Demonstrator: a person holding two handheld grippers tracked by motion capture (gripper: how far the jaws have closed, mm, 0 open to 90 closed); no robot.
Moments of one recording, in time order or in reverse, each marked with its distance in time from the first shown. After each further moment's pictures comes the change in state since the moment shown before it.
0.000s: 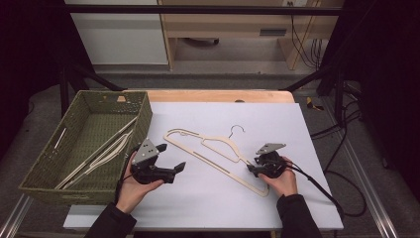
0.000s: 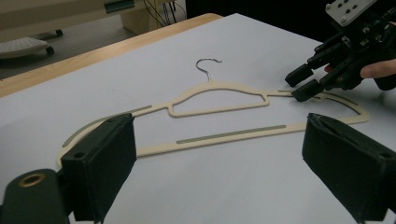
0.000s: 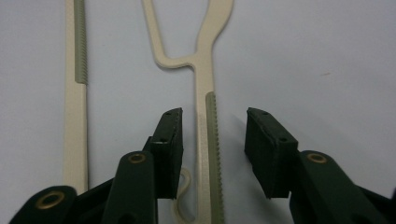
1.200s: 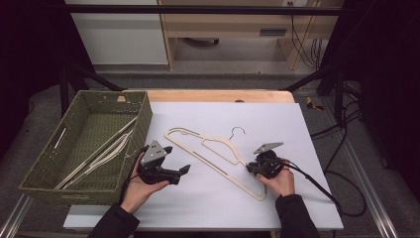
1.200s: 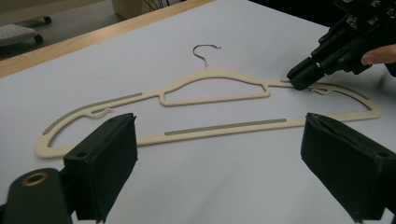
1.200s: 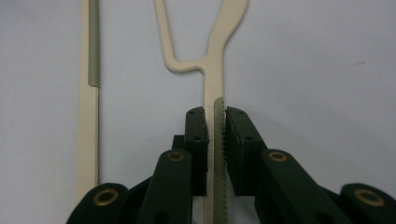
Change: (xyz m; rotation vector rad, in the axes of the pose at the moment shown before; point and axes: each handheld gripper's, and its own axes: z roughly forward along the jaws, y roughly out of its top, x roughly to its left) left arm -0.006 -0.003 0.019 0.055 -0.025 0.007; right arm 0.009 0.007 0.000 0.053 0.061 0.110
